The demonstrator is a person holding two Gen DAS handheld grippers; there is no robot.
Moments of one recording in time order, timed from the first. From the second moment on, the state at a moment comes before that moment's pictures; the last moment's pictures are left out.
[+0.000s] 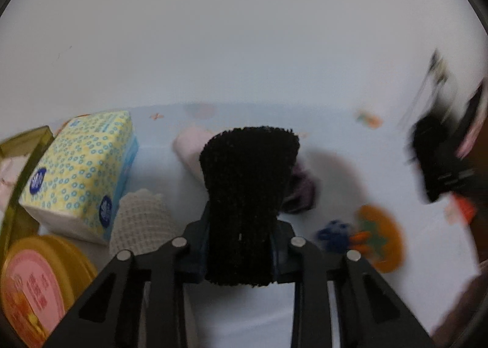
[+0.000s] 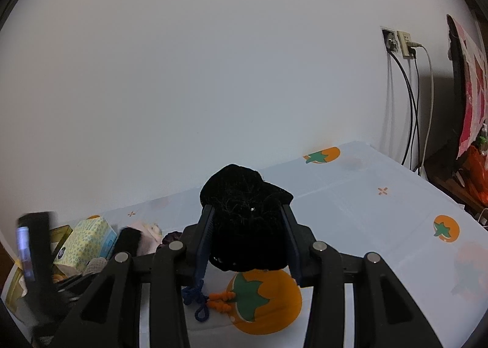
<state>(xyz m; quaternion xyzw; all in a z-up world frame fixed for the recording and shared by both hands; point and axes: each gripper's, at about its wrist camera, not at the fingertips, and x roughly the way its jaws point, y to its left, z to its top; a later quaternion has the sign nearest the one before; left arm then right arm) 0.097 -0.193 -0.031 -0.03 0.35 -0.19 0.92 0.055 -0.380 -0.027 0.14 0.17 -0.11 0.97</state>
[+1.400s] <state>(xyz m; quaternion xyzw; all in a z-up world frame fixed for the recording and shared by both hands) -0.015 -0.102 0.005 0.02 0.17 -0.20 0.96 0.001 -0.314 -0.038 0.07 0.14 -0.17 0.97</state>
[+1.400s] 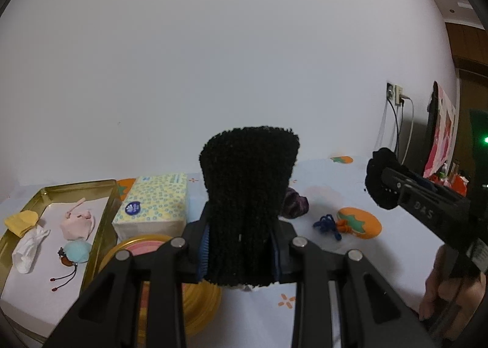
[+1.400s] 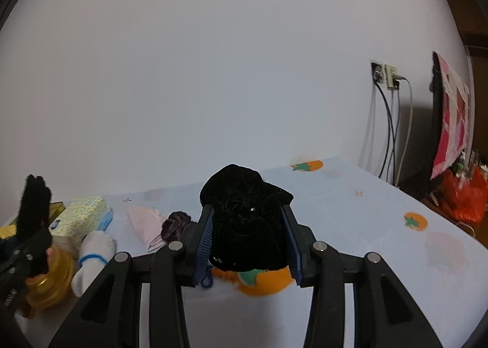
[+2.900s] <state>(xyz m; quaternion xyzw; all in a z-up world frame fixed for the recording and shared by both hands) 0.017 0.108 0.014 -0.01 0.15 -0.09 0.98 0.021 -0.048 -0.026 0.05 0.11 0.01 0.99</state>
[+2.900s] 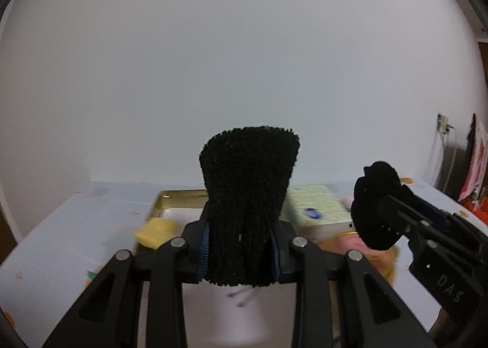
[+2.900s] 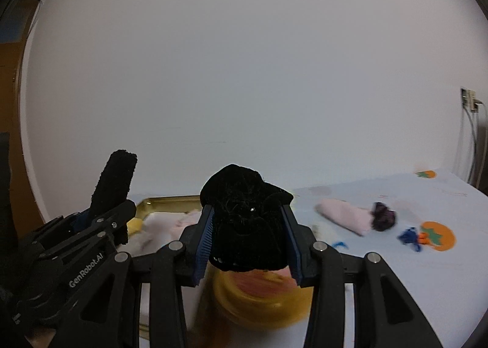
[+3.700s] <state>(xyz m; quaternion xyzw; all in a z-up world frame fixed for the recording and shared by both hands) 0.078 0.133 -0.023 0.05 0.28 -0.04 0.96 0.103 -0.014 -0.051 0.04 0.21 0.03 0.98</state>
